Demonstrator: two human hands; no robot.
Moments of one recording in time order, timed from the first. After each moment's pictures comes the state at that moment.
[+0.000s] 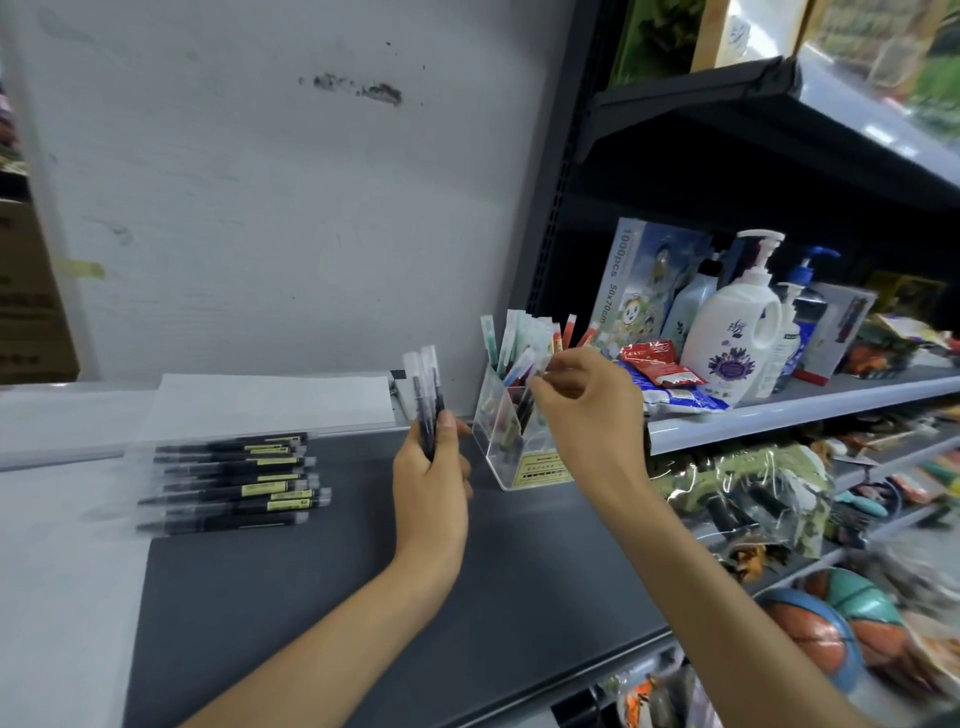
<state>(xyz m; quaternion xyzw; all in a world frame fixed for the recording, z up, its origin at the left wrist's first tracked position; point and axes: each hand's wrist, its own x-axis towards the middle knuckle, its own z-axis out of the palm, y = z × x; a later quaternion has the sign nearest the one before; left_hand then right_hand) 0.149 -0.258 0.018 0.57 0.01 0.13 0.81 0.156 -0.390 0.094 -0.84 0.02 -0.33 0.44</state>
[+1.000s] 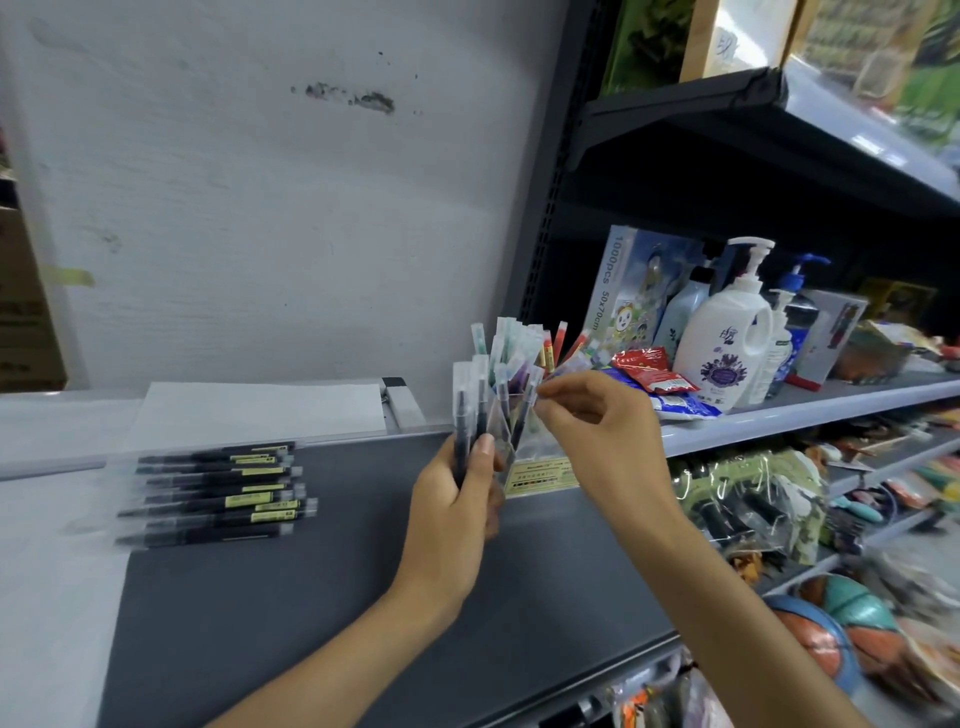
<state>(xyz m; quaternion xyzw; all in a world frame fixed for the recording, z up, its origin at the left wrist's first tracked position) 0.124 -0.267 0.024 0.58 -0.15 0.09 0.80 0.130 -0.405 0.098 -0.83 0.01 -0.28 0.49</state>
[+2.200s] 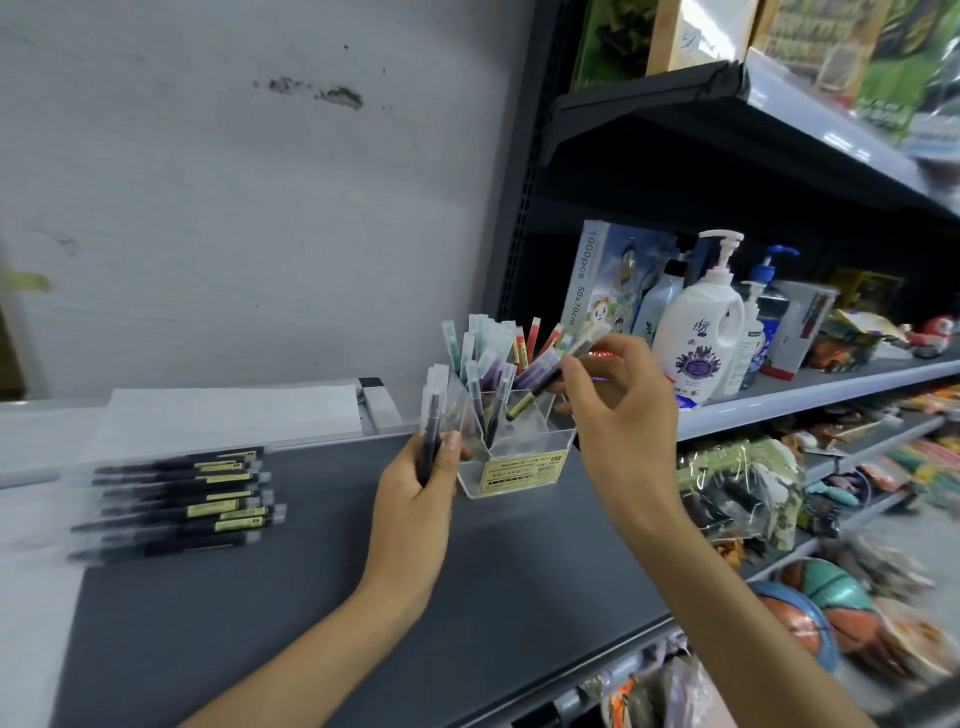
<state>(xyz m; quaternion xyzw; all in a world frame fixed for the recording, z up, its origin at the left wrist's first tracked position) 0.141 -0.266 0.012 0.64 -0.09 0.12 0.75 0.125 -0.425 0.105 -0.74 -0.04 -0.38 0.55</state>
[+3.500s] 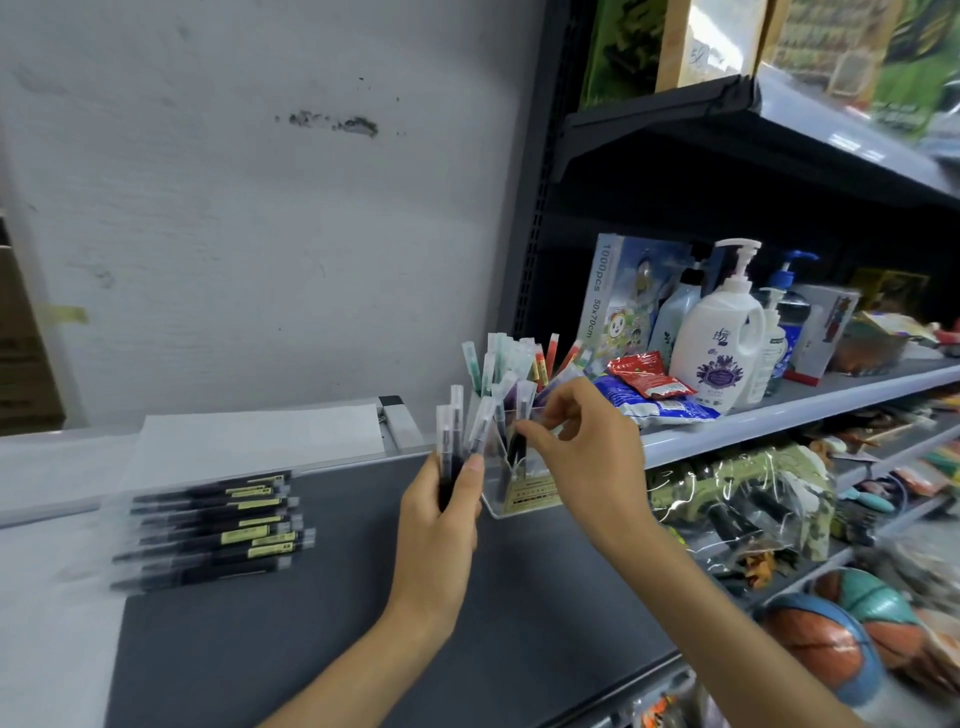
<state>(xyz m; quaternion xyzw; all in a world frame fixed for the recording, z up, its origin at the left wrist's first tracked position) 0.133 -0.260 0.020 0.60 -0.10 0.10 0.79 0.152 -0.407 0.079 -0.87 0.02 -0.34 0.36</state>
